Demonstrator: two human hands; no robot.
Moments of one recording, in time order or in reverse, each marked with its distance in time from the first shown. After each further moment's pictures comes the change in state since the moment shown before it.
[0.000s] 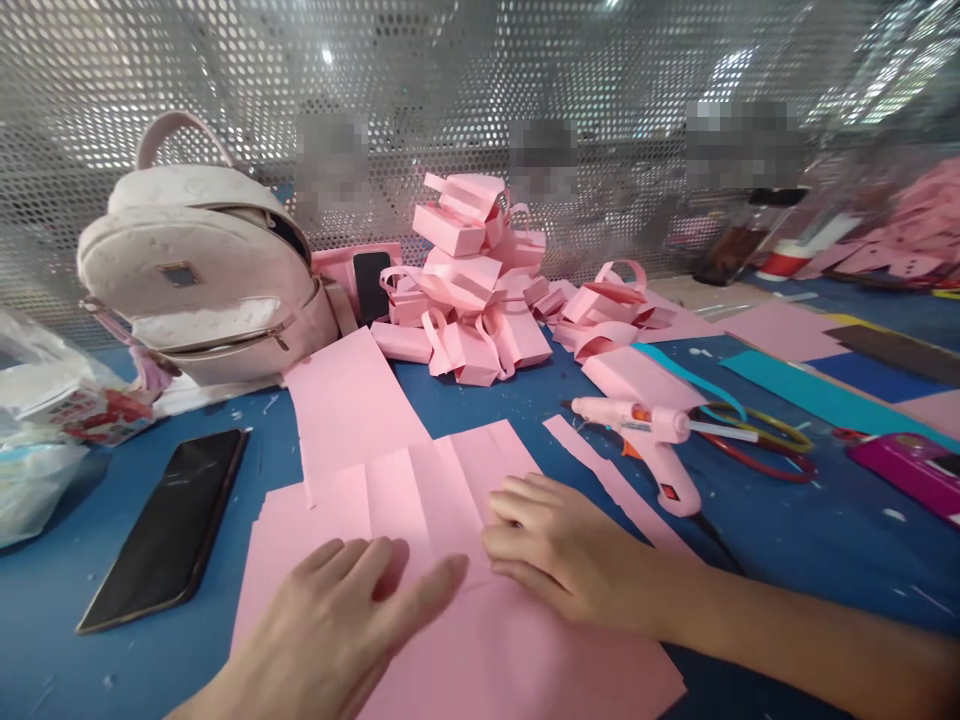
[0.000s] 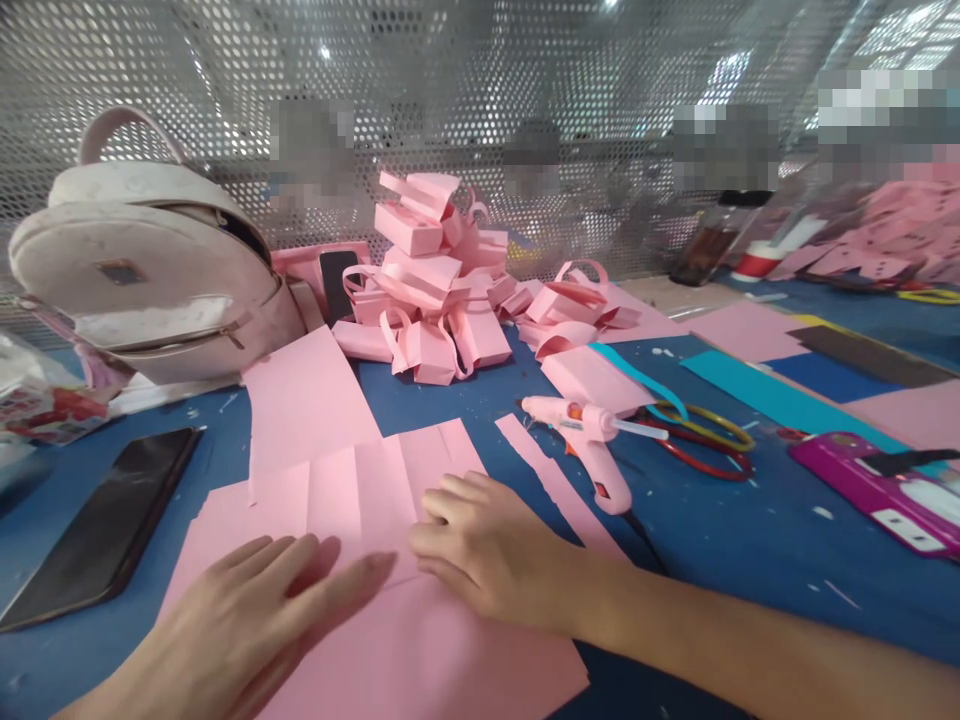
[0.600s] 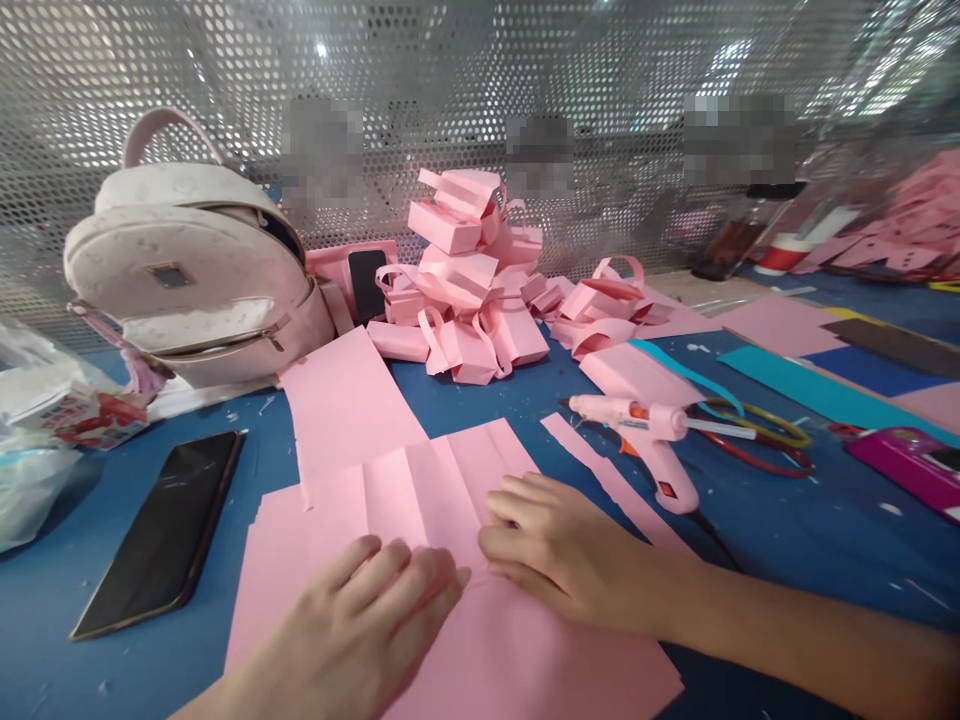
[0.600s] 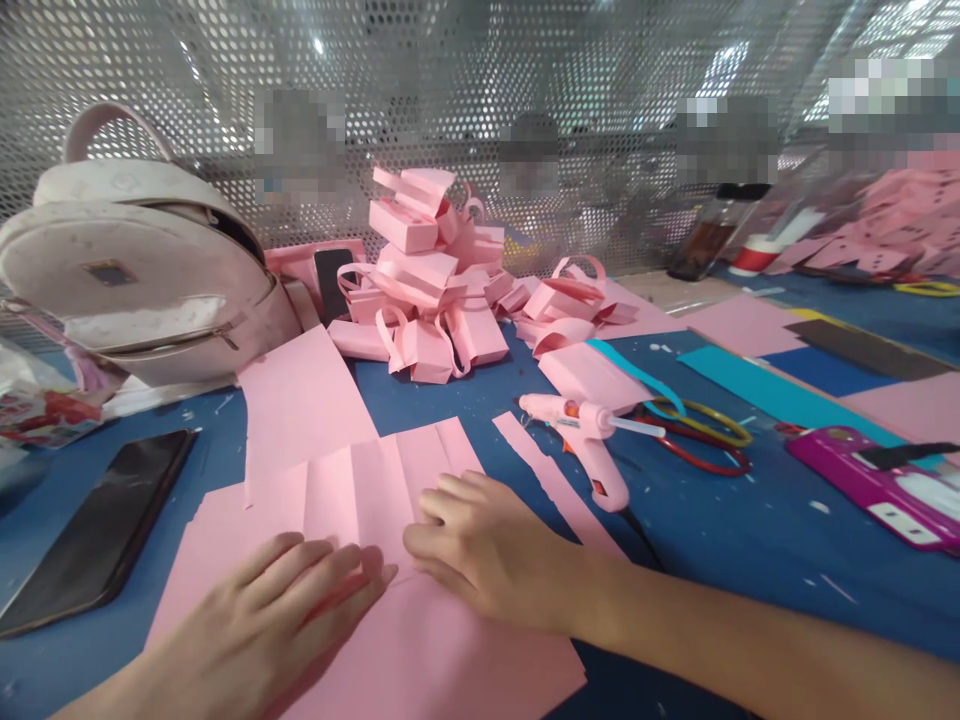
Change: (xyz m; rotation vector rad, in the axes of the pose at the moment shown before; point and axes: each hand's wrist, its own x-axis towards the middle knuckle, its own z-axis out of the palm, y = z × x) left_hand 0.007 0.003 0.006 0.195 0.034 0.202; right_hand -0.001 0.001 0.002 -0.042 -0.021 0.005
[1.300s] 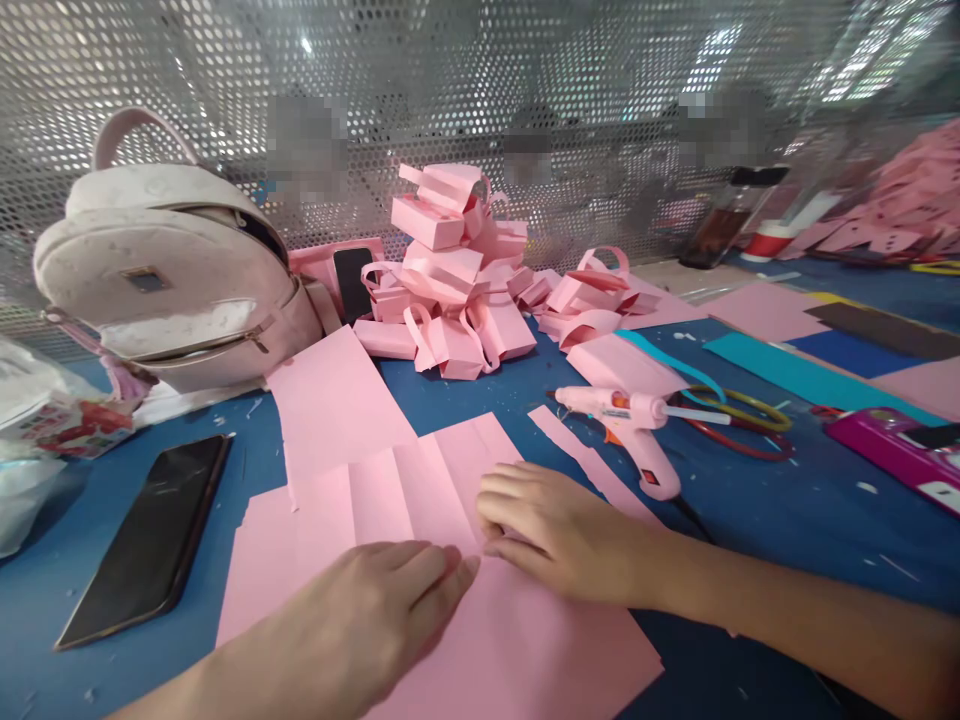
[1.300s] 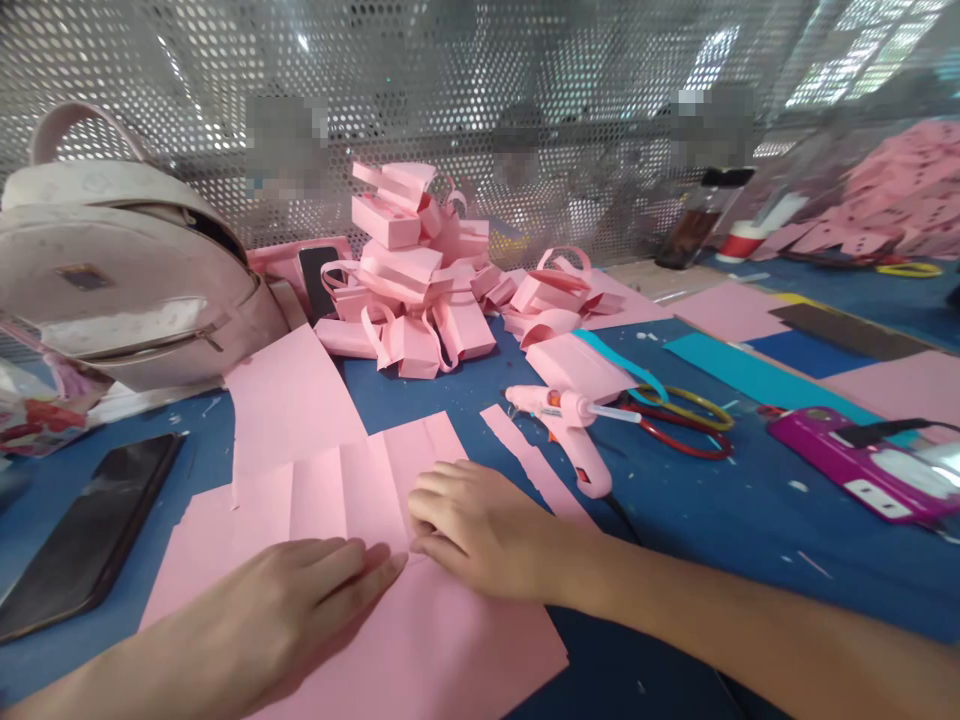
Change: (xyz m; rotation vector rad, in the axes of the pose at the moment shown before) left_hand 0.027 -0.005 -0.003 -0.226 -0.188 0.187; right_hand -0.002 0.009 -0.007 0.242 0.028 0.070
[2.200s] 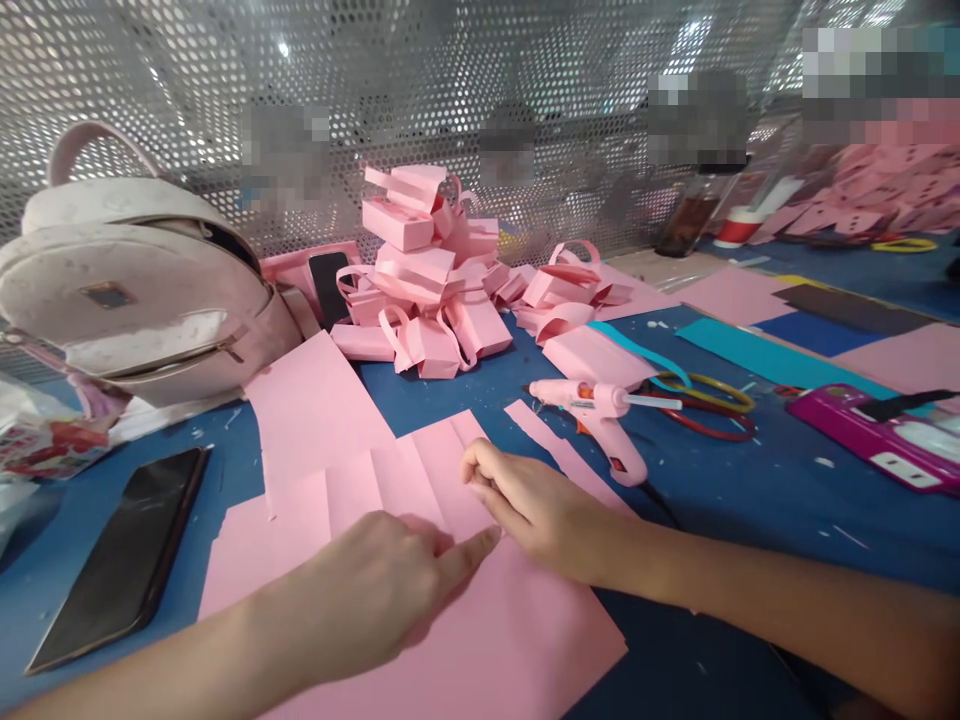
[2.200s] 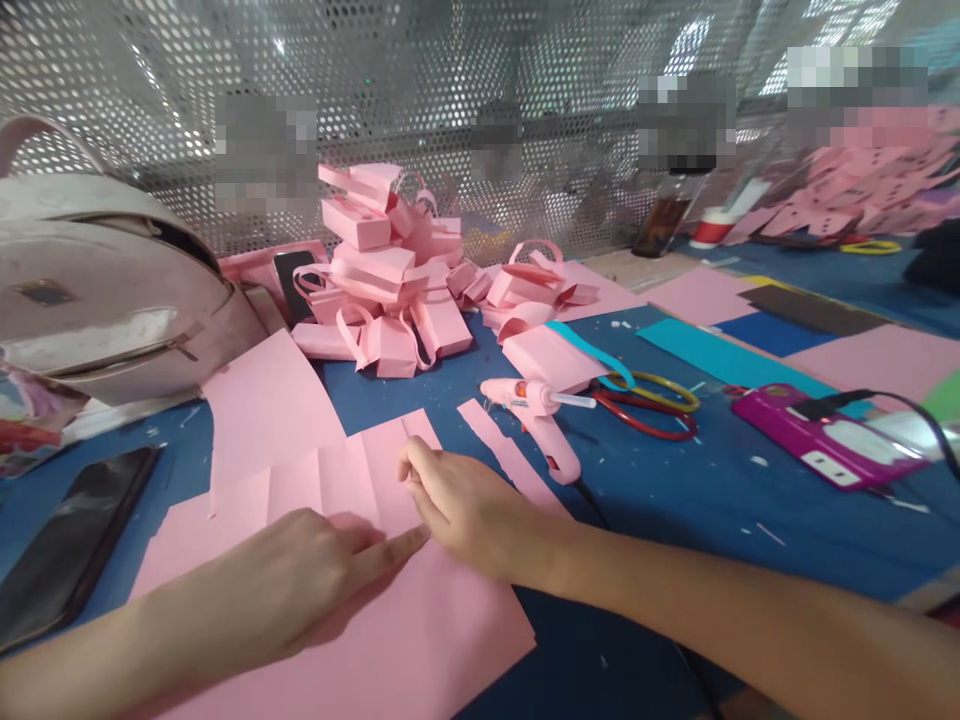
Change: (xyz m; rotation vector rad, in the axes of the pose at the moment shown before) left_hand 0.046 -0.004 -0.026 -0.048 -0.214 -0.053; right_hand -0.015 0.004 0.001 0.210 0.206 0.227
